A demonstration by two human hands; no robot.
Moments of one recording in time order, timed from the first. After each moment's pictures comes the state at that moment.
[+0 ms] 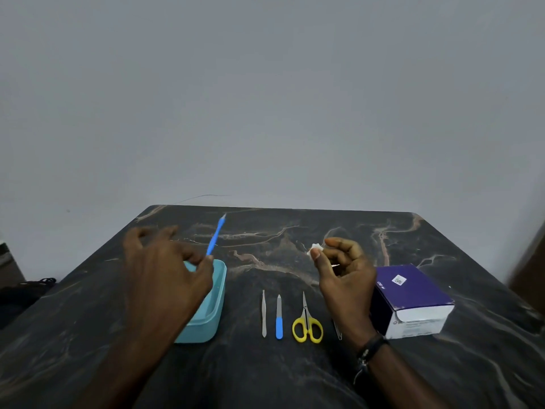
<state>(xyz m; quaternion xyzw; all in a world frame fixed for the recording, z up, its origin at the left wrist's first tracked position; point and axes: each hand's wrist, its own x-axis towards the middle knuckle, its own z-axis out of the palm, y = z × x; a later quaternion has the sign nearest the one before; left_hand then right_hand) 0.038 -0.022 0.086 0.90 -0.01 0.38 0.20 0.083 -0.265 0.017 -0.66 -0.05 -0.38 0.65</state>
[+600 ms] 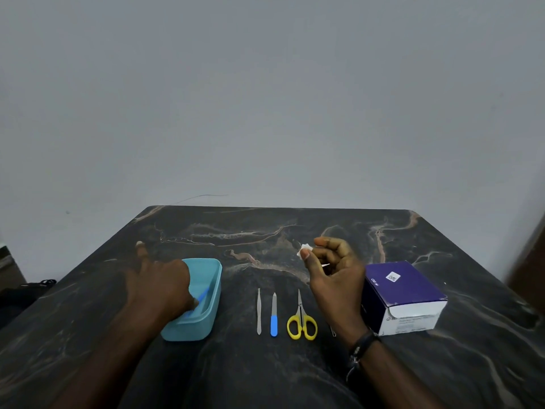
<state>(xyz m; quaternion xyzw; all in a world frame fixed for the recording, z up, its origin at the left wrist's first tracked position) 0.061 -0.018 0.083 0.99 0.11 -0.05 -0.05 0.080 -0.263 0.020 -0.67 -0.07 -0.36 0.64</state>
